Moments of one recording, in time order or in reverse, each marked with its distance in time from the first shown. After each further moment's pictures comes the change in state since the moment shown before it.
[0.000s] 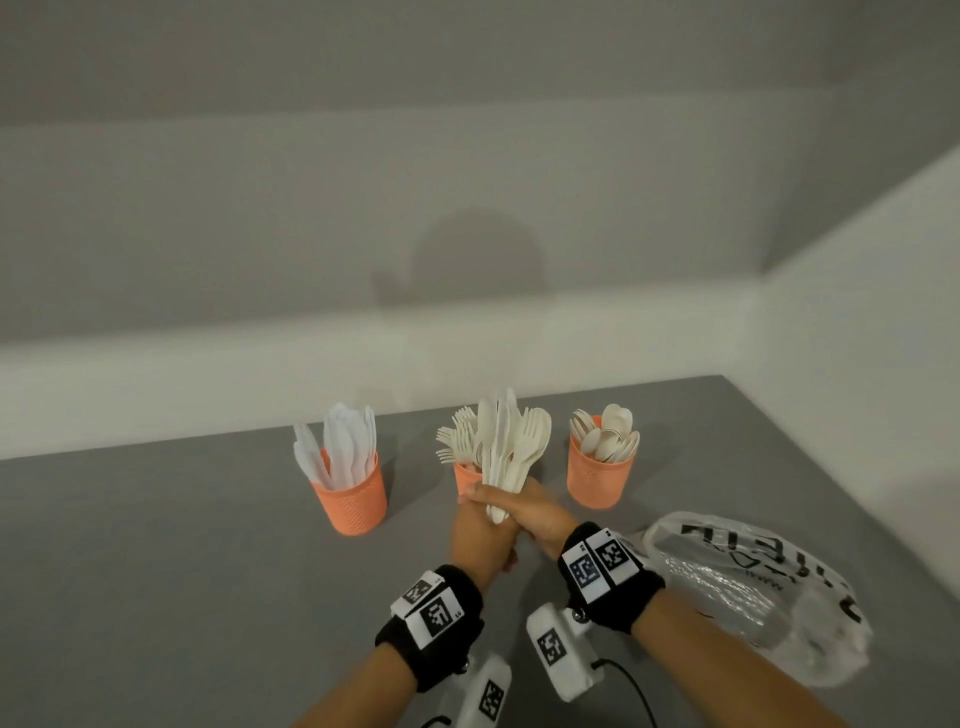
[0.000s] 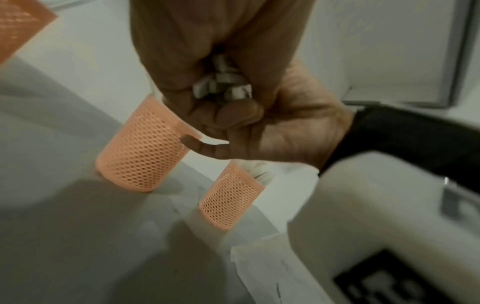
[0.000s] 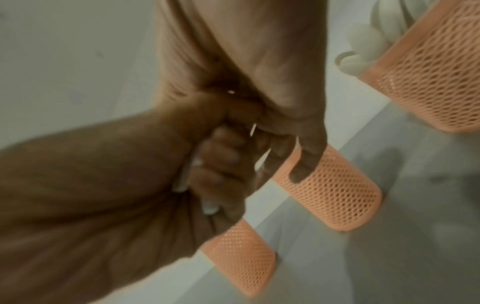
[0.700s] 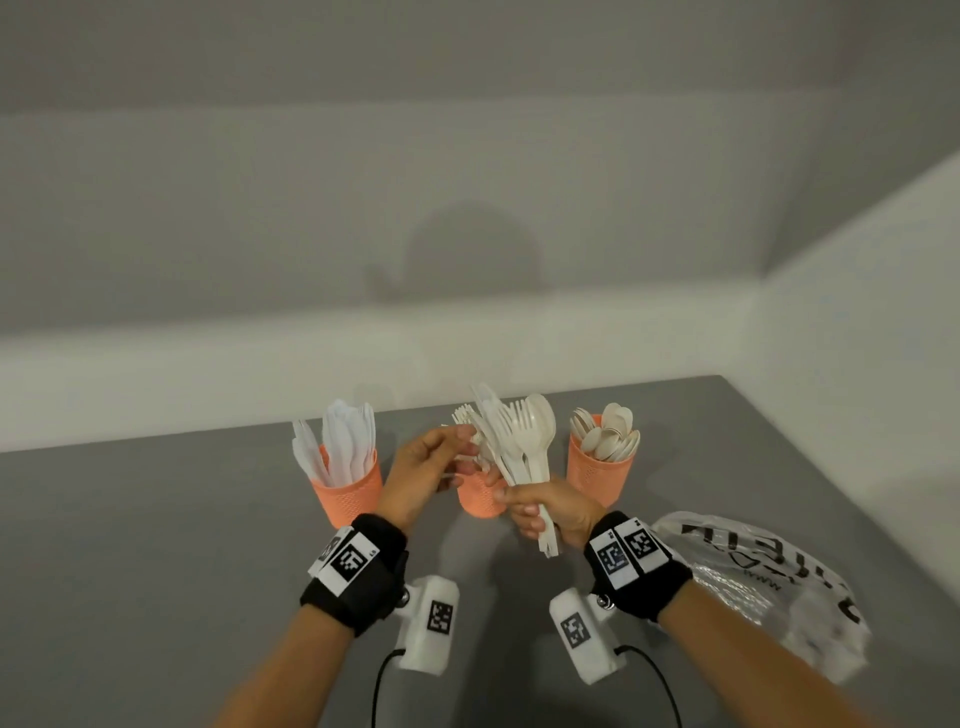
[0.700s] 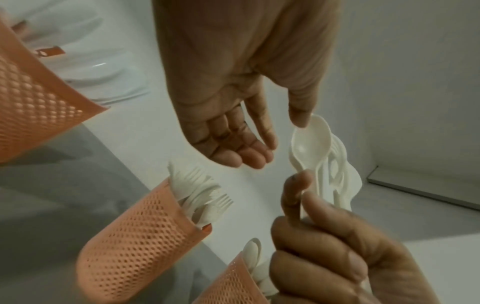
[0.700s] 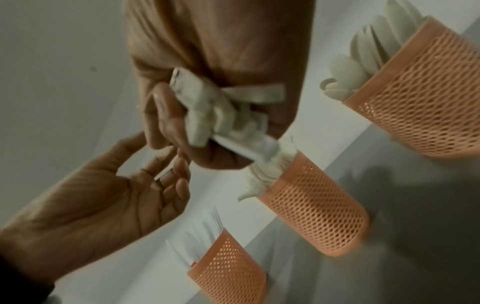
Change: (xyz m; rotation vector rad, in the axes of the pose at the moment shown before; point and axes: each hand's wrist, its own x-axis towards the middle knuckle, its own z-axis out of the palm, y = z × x) left_hand 0.036 0.011 -0.076 -0.386 -0.116 0.012; right_hand -0.009 -0.011 -0.023 0.056 -0.213 0.054
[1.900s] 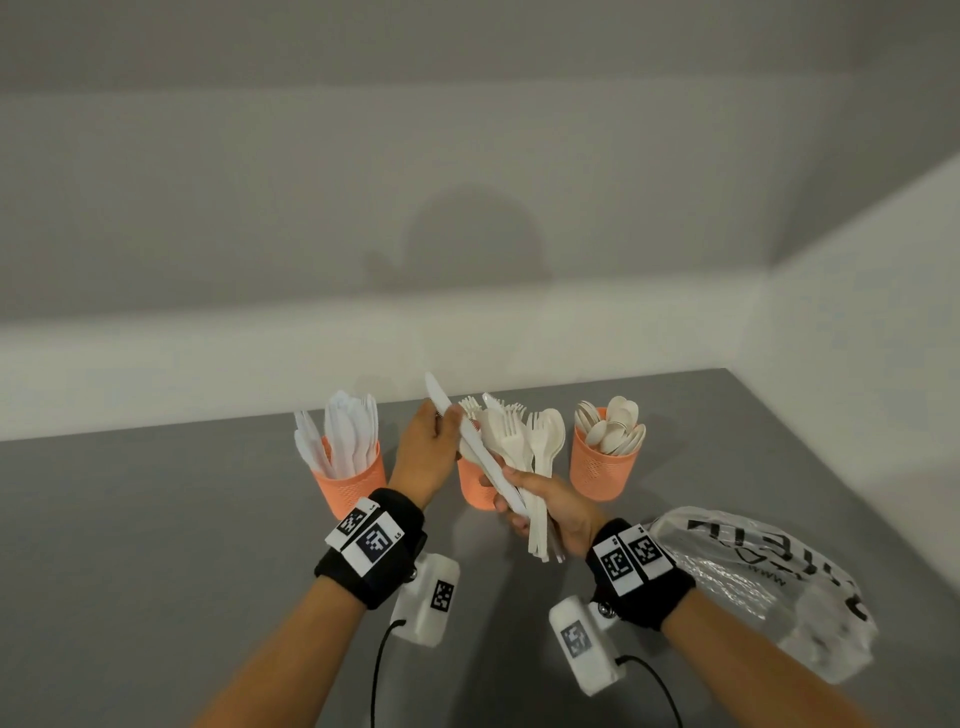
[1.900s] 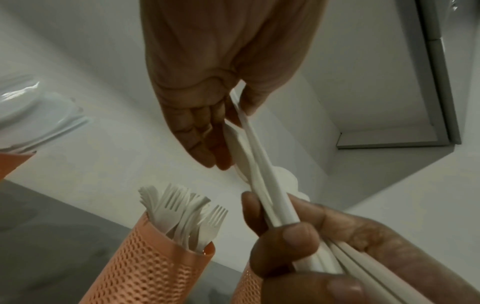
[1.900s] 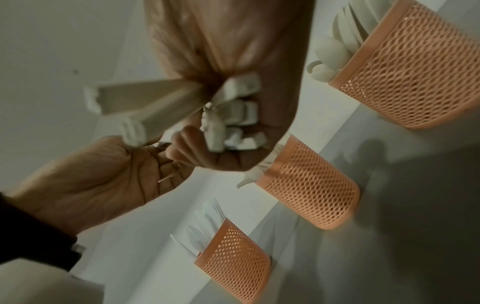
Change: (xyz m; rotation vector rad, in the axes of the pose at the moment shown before) left_hand 0.020 0.001 0.002 0.301 0.165 0.141; right_hand 0.003 0.009 0.006 0.175 0.093 0.062
